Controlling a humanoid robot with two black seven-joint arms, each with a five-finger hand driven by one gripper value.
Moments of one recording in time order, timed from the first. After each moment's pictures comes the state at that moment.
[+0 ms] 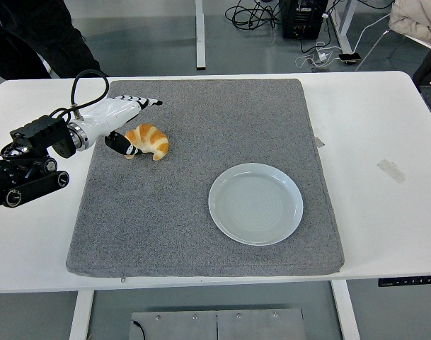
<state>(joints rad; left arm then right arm) -1.16 0.42 0.22 -0.89 1.13 0.37 -0.18 -0.10 0.00 0.07 0.16 -0.08 -0.05 0.23</state>
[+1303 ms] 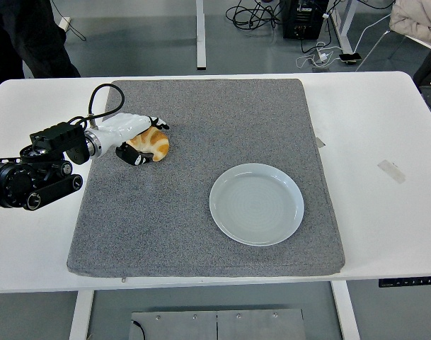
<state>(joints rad) -1.13 0.32 0.22 -0.77 1.13 0.26 -0.19 -0.10 0.00 0.07 0.16 -0.08 -0.05 0.23</state>
